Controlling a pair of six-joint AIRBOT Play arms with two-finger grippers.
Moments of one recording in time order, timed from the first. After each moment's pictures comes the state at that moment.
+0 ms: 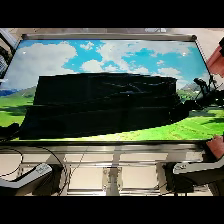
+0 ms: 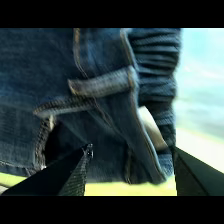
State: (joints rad) left arm 0.91 -1.17 0.86 1.41 -1.25 -1.07; right arm -0.54 -1.57 1.24 -1.29 1.28 0.84
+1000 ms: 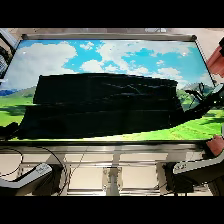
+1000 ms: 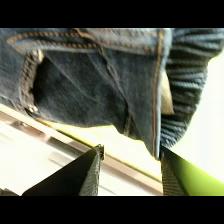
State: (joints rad) left arm 0.91 -1.17 0.86 1.41 -1.21 -1.10; right arm -0.54 -1.64 1.24 -1.43 1.52 0.72
